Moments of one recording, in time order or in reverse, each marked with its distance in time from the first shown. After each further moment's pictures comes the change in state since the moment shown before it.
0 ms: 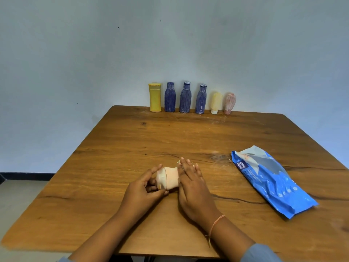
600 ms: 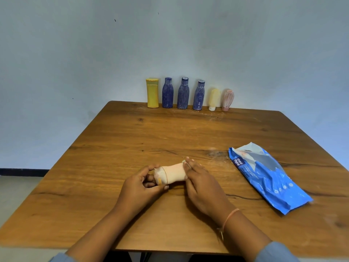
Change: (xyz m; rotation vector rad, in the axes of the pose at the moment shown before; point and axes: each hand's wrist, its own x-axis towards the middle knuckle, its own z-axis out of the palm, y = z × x) left_hand 0.007 -0.010 0.006 -0.041 0.028 -0.014; right_hand -0.002 0.016 -0.030 -0.046 -0.126 0.053
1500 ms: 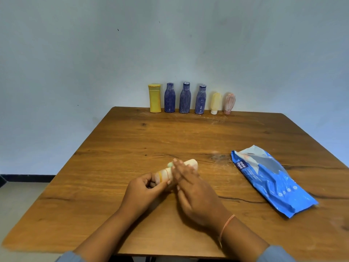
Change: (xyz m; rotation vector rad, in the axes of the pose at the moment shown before) left_hand 0.005 -0.001 -0.003 0.044 0.027 -0.038; right_hand -0.005 -0.018 0.003 0.025 0.032 -0.246
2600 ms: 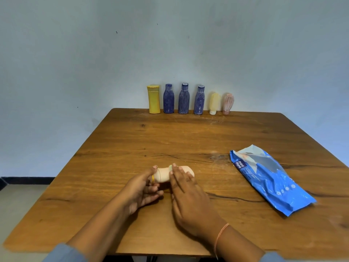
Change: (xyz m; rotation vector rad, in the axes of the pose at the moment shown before) left_hand 0.013 0.026 -0.005 -0.567 -0.111 -0.654; right_hand -0.009 -0.017 0.017 -0.251 -0.064 0.120
